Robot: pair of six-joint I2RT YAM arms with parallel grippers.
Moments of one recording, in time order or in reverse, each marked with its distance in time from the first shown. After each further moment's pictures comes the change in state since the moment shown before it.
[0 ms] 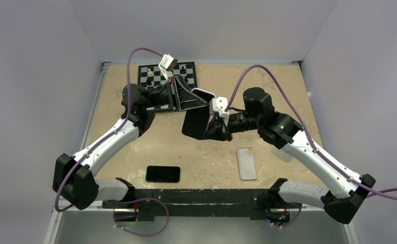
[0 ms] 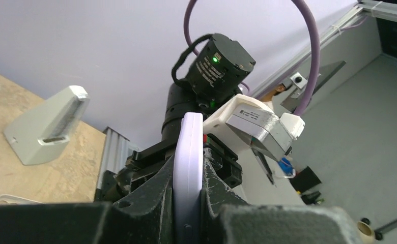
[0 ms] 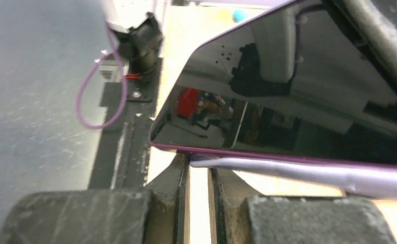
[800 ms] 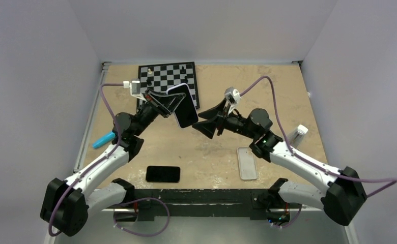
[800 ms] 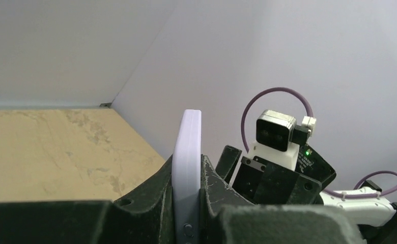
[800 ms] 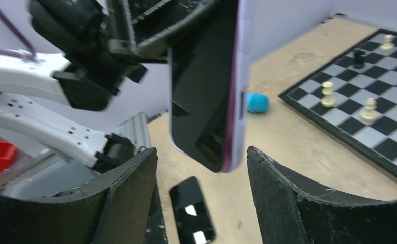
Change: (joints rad) left arm 0.052 -0.311 -0.402 -0.020 -0.663 0.528; right arm -0.029 -0.087 -0.543 0.985 0.352 0.770
